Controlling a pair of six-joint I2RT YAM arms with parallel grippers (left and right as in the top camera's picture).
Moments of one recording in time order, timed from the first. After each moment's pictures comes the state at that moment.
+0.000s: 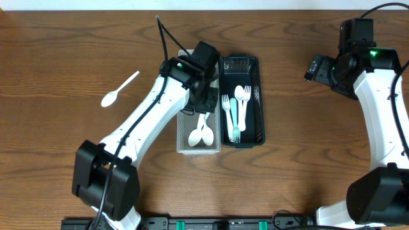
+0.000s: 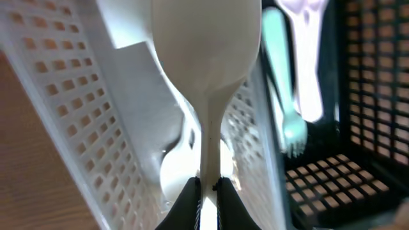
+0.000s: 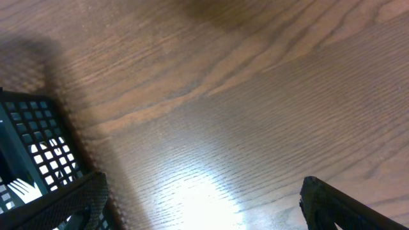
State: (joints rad) left arm -0.52 1.81 1.55 -1.09 0.10 -0.30; right arm -0.05 1.68 1.54 -1.08 0.09 0.40
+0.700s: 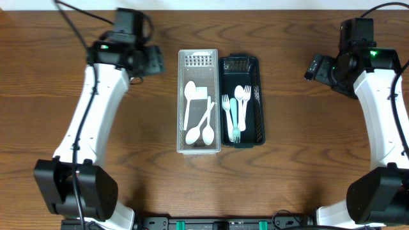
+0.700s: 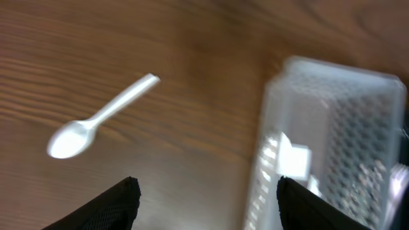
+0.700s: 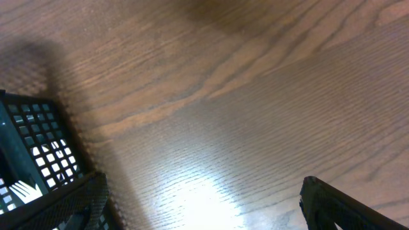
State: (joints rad) left arm -0.11 1.73 1.61 -0.93 -0.04 -0.32; right arm -0.05 1.68 1.54 -1.07 0.09 0.40
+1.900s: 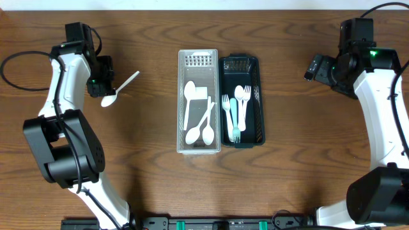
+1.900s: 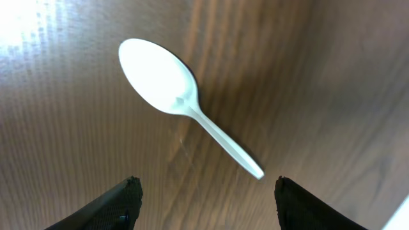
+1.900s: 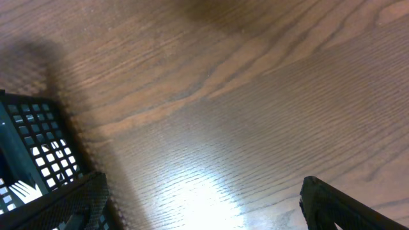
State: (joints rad) left arm 0.20 2.00 1.61 -0.93 0.05 -1.53; right arm -0.05 1.68 1.54 -1.07 0.09 0.40
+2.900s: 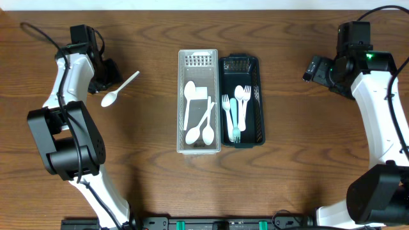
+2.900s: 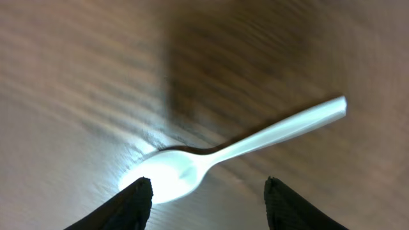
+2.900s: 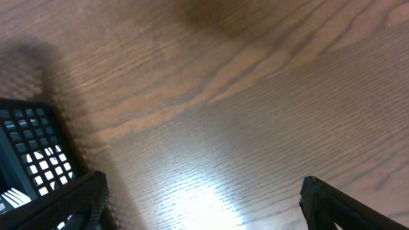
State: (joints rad) left arm 0.20 2.07 1.61 -0.85 0.02 -0.16; right arm -0.05 1.68 1.49 -1.00 0.09 0.40
